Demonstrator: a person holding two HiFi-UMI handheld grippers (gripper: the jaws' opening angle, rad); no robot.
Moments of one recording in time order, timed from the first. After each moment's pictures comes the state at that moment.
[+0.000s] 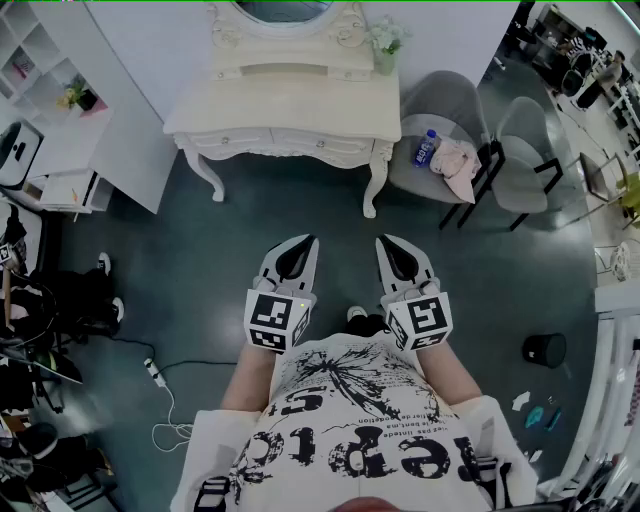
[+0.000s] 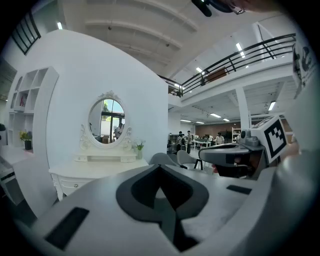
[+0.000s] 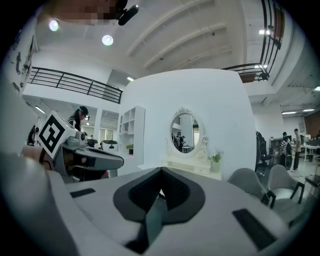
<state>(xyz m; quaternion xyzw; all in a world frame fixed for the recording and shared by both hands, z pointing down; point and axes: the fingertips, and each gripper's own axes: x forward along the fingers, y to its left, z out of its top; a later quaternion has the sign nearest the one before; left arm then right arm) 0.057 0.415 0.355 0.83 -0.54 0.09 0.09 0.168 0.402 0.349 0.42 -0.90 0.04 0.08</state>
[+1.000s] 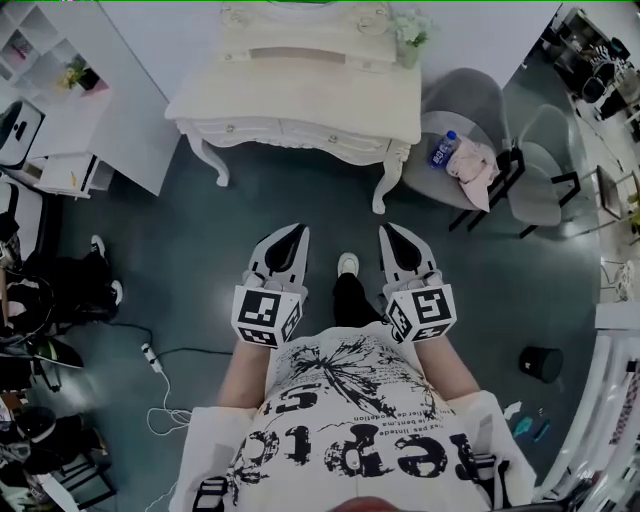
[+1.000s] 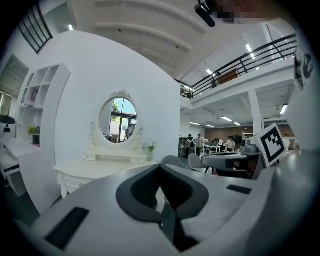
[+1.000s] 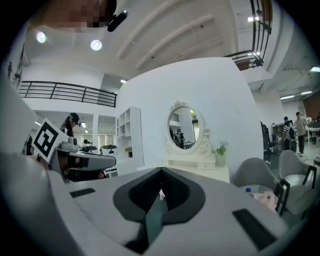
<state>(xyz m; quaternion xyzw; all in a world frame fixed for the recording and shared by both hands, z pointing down) 0.010 0.348 0.370 0.80 -0.58 0.06 0.10 0.141 0.318 0.378 0.41 -0.91 0.09 0.05</state>
